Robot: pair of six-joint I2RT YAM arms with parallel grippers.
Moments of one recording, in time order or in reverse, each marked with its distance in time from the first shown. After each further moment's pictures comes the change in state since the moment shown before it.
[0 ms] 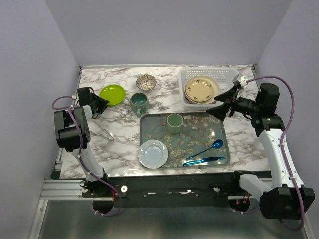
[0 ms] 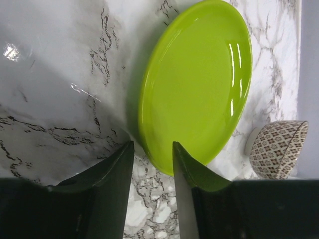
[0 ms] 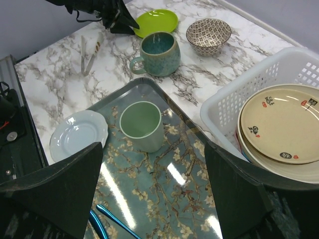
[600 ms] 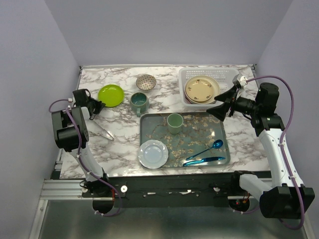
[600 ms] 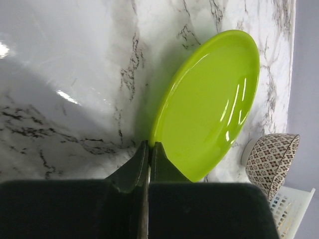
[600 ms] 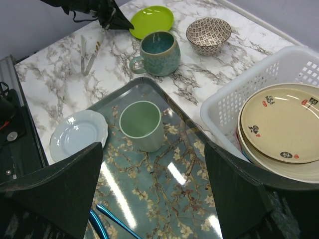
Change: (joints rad) left arm 0.045 0.018 -0.018 0.051 0.015 -0.020; right arm 0.000 0.005 0.000 0.000 0.000 0.000
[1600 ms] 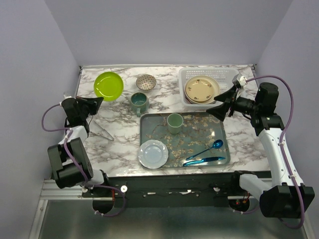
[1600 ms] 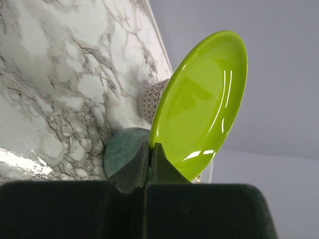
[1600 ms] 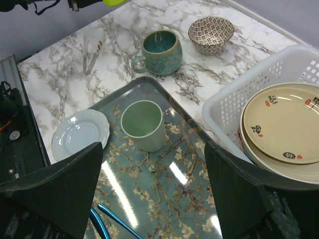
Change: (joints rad) left arm 0.064 -0.484 -0.347 0.262 0.226 -0.223; right arm 0.000 0.005 0.000 0.000 -0.007 0.000
